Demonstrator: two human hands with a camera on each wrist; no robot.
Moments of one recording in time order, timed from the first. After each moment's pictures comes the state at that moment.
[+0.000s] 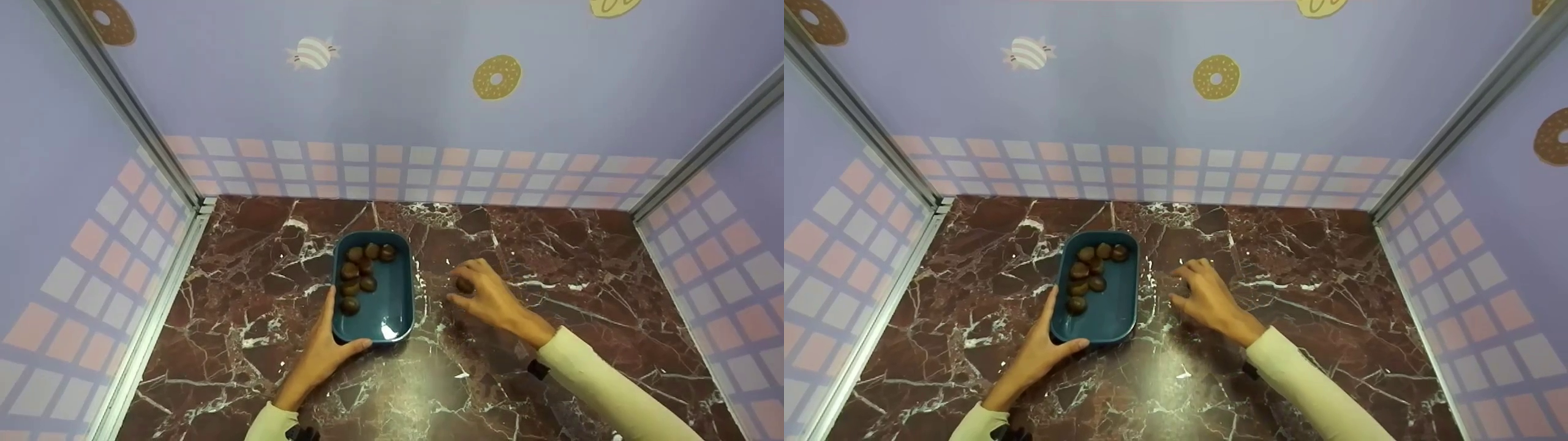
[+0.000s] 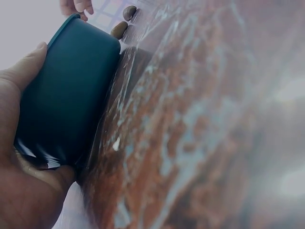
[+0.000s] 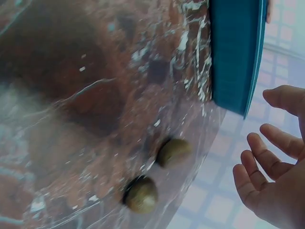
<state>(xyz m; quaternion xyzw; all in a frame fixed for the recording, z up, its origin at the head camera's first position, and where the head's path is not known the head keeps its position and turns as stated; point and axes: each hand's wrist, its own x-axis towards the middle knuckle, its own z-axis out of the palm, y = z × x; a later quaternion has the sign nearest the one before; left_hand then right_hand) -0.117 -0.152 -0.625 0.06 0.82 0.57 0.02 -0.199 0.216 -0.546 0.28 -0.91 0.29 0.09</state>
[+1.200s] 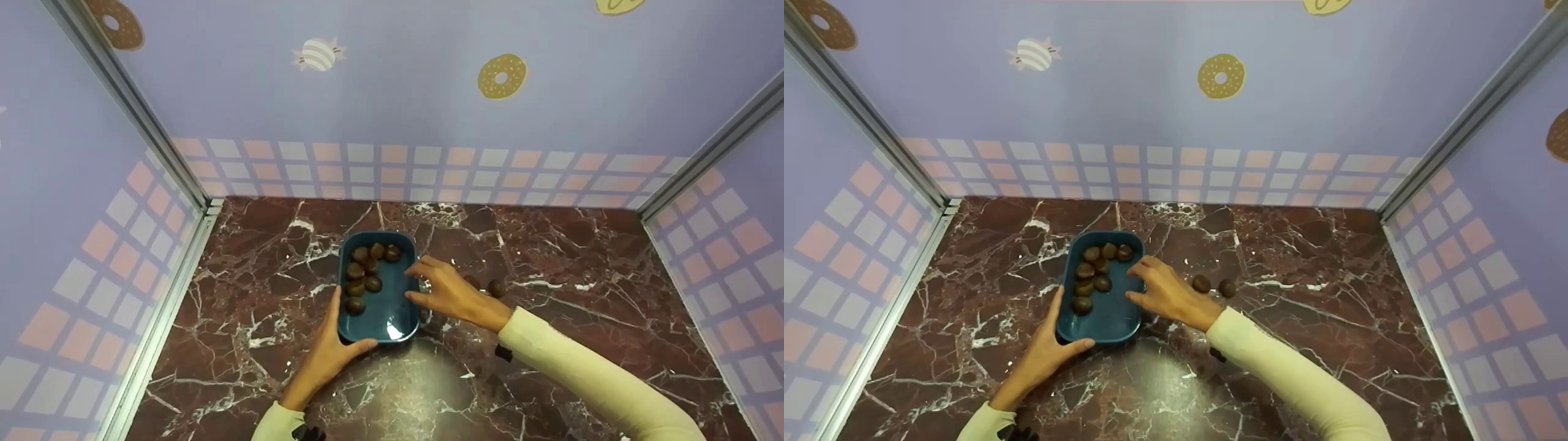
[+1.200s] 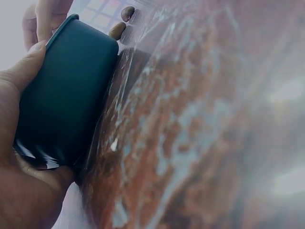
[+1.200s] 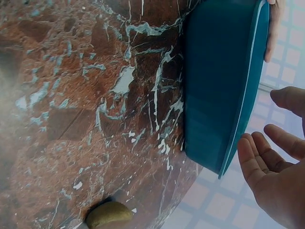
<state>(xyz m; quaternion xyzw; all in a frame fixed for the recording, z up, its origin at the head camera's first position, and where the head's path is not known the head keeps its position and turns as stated) -0.119 -0.151 -0.628 0.07 0.80 0.59 0.01 -0.219 0.138 -0.540 0.38 -0.86 0.33 0.04</state>
